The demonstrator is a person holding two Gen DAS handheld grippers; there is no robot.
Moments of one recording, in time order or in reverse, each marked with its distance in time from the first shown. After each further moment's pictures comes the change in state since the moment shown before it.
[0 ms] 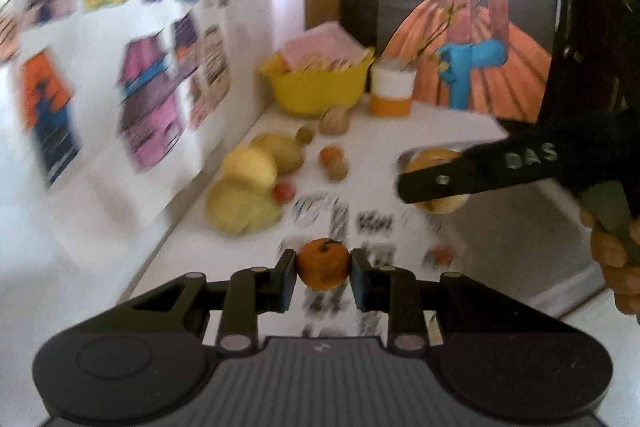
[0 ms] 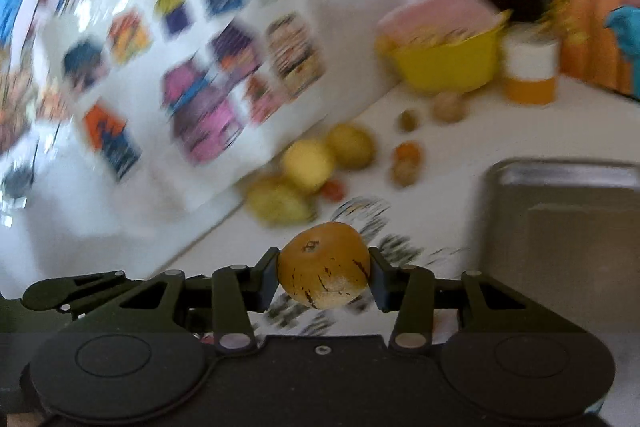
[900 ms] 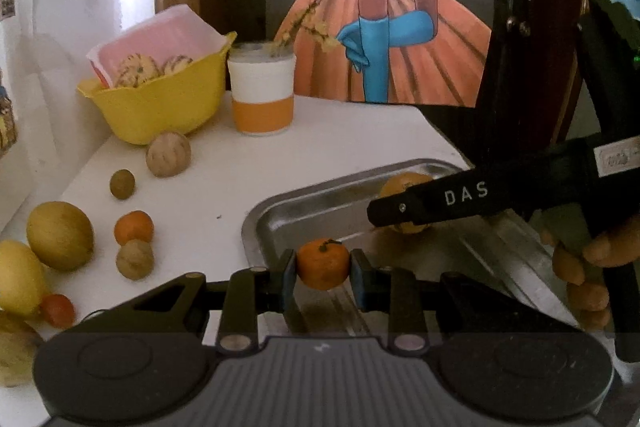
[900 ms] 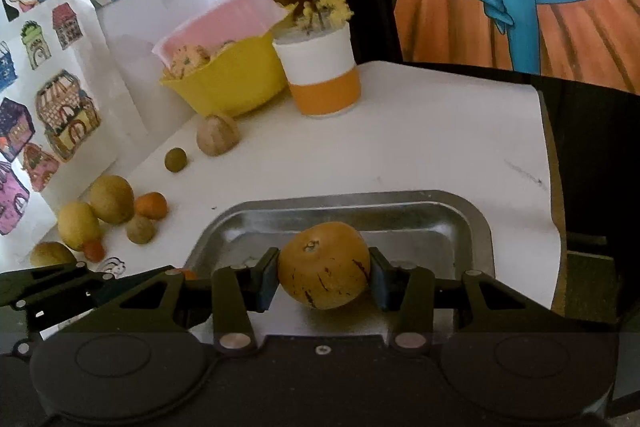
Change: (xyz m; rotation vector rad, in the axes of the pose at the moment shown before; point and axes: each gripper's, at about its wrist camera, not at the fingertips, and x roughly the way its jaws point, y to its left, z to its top) left arm 0.160 -0.107 0.052 0.119 0.049 -0.199; right arm 0.042 -0.187 0.030 0.098 0.036 -0.227
